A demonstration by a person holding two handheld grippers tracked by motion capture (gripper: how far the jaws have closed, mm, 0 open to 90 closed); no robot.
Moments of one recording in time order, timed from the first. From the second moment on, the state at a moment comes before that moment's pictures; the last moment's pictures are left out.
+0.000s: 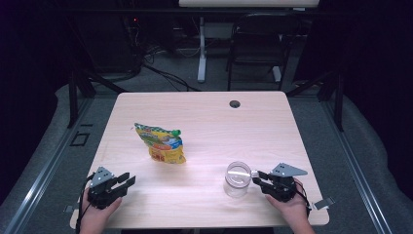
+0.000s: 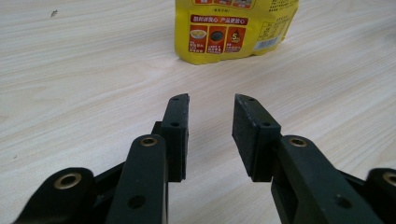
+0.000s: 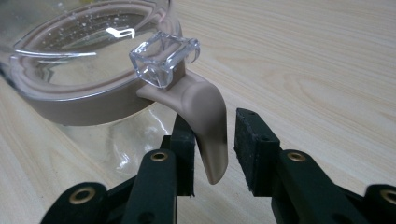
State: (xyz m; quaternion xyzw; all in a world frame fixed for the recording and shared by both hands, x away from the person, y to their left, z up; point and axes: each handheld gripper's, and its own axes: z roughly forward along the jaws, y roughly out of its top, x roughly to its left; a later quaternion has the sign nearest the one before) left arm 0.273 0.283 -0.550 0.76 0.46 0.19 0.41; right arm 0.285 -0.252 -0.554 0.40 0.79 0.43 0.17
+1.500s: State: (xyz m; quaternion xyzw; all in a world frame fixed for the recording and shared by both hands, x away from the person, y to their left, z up) left arm 0.267 0.276 -0.546 0.76 0.46 0.20 0.41; right arm 0.264 -0.248 -0.497 0.48 0.73 0.43 0.21
